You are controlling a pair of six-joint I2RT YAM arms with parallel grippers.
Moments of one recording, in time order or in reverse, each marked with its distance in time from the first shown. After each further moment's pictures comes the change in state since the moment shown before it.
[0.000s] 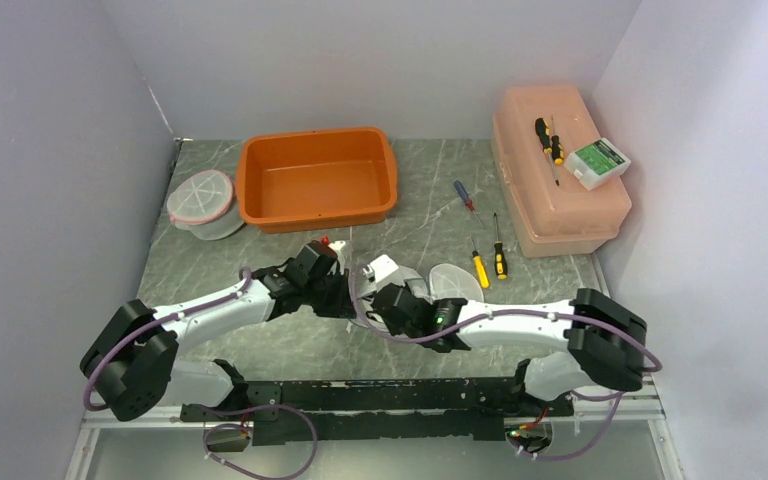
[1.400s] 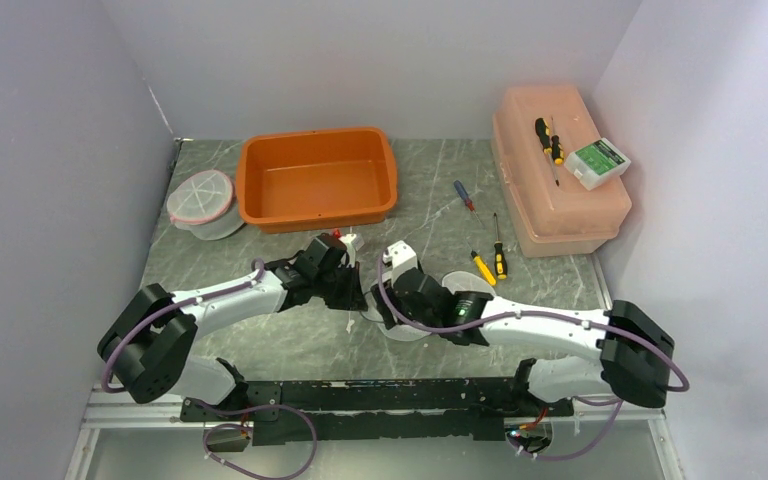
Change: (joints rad) left arm -0.004 0.105 0.064 0.081 0.045 0.004; right arm -0.094 -0.201 -0.041 0.001 -0.116 -0.004
